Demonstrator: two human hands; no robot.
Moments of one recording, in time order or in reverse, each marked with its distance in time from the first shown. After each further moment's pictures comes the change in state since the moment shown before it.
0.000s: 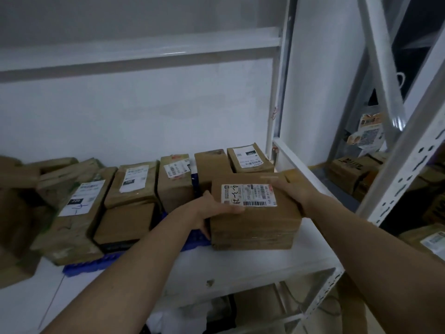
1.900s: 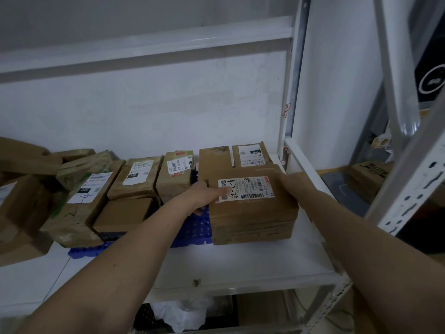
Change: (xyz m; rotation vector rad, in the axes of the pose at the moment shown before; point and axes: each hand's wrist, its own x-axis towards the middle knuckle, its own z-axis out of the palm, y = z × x) left_hand 0.026 0.022 0.006 0.254 0.304 0.056; right_hand 0.047 -0.020 -0.013 -0.159 0.120 -0.099
